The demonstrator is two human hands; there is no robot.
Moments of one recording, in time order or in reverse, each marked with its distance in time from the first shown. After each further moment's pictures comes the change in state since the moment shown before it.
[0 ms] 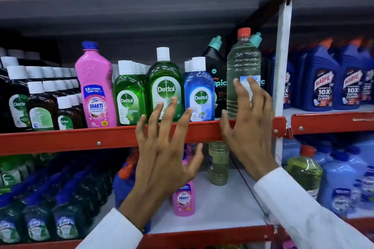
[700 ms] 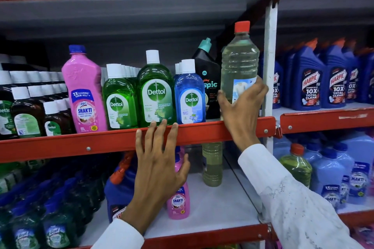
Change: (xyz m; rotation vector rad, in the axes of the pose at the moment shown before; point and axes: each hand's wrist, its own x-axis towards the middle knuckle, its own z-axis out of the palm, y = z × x) left_hand -0.018 -0.009 0.046 0.024 -0.118 -0.062; right_hand 0.042 0.020 0.037 0.400 0.166 0.374
